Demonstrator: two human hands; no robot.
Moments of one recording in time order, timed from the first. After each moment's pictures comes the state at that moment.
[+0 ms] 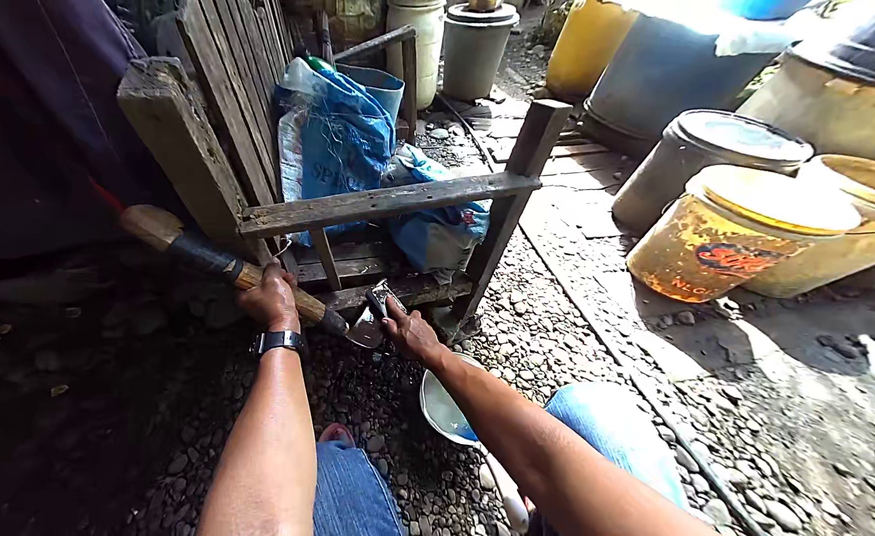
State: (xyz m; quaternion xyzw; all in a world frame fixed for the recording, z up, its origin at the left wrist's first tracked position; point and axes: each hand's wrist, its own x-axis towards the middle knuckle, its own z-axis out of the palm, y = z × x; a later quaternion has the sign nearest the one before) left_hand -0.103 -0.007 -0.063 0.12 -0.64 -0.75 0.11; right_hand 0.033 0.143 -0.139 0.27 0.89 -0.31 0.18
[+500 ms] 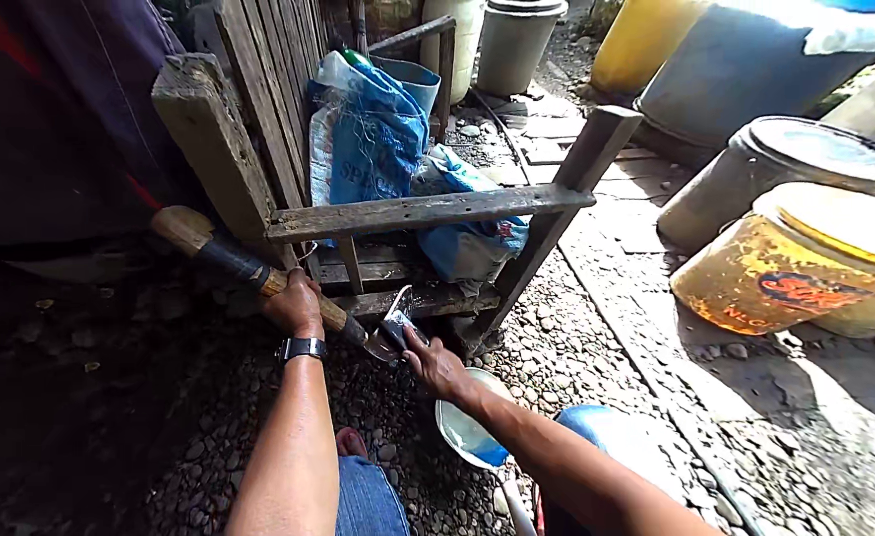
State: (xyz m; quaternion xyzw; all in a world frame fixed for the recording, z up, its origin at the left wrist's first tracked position) left_hand -0.099 -0.002 -0.060 0.15 -0.63 -0.75 0.15; right_hand 0.058 0.140 -0.153 0.17 0.93 -0.28 0.17
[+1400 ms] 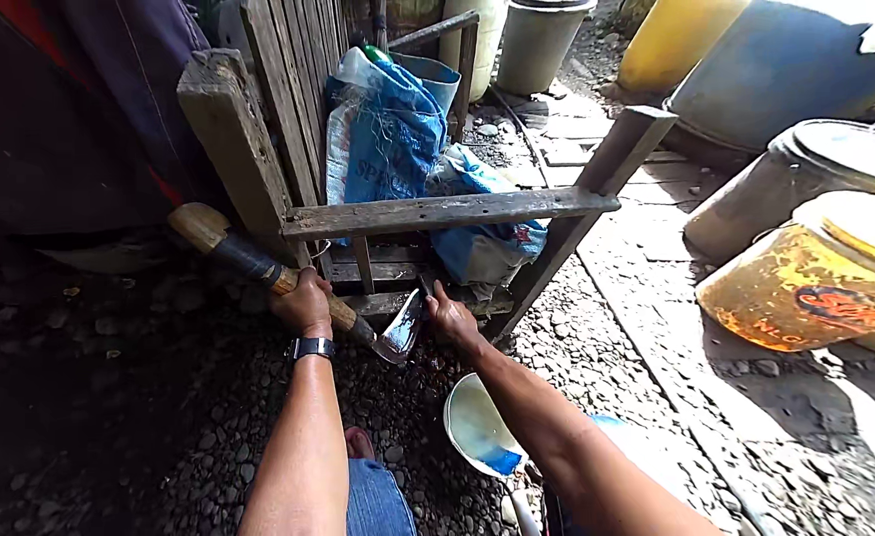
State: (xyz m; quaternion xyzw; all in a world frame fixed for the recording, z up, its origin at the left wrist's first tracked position) left_hand -0.101 -0.006 -0.063 0.14 -0.62 -0.75 0.16; right_hand -0.004 0.173 -0.135 0.32 0.89 -0.28 0.18
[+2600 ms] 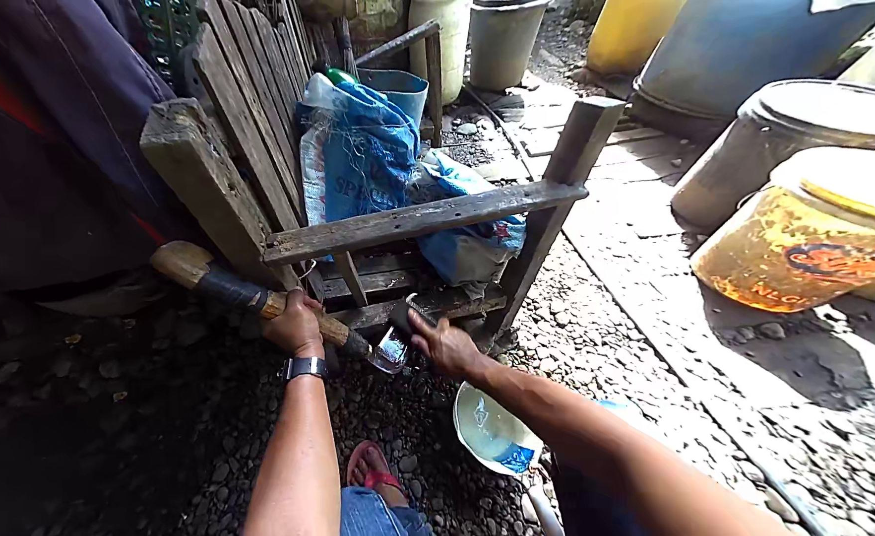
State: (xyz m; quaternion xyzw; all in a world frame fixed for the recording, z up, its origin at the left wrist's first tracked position) left_hand -0.099 -0.002 -0.058 0.13 -0.64 -0.74 0.16; right_hand 0.030 0.167 -0.140 0.17 0.93 -0.25 0.20
